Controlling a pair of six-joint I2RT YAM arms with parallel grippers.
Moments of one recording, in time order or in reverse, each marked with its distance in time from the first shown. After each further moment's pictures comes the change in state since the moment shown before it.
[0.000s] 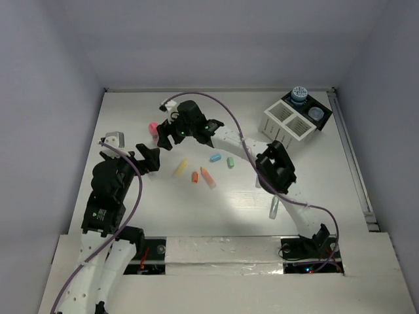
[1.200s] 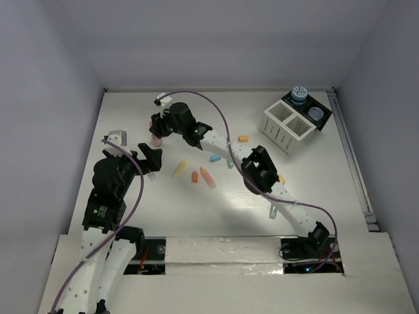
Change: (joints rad) left arm 0.020 0.032 0.000 0.002 0.065 0.001; right arm 0.027 0.301 0.372 0.148 0.185 0.059
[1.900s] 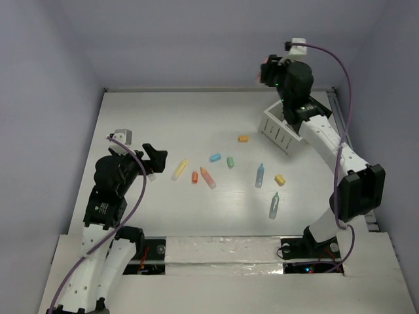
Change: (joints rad) left arm 0.000 0.032 0.000 0.008 0.092 0.001; right arm -0.469 -1.044 -0.906 0.170 0.335 0.002
